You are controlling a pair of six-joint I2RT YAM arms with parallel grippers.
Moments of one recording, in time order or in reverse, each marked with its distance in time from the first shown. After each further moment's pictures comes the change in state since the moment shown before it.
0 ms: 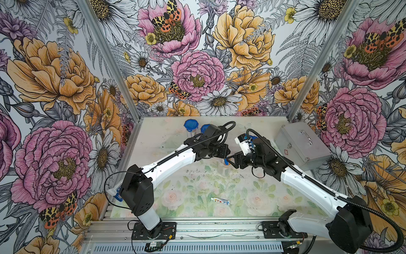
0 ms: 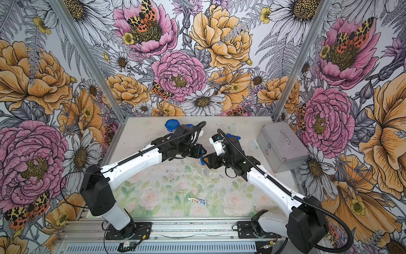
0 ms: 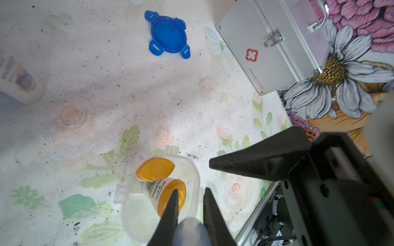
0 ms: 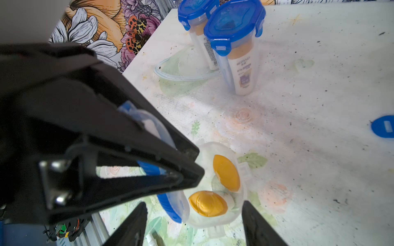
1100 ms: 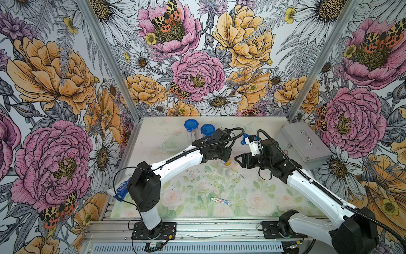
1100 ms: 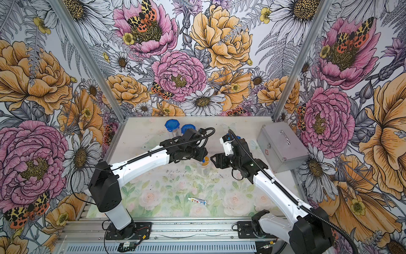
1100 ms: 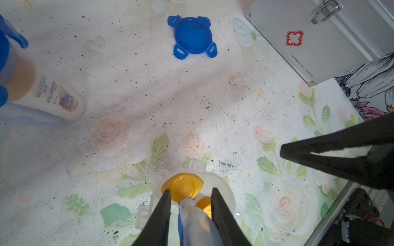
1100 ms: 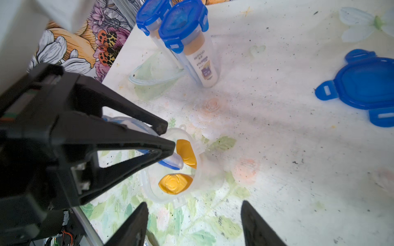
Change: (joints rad) left arm -0.055 0.076 0.032 -0.012 -0.197 0.114; right arm -0.090 -0.074 -0.027 -0.094 0.039 0.062
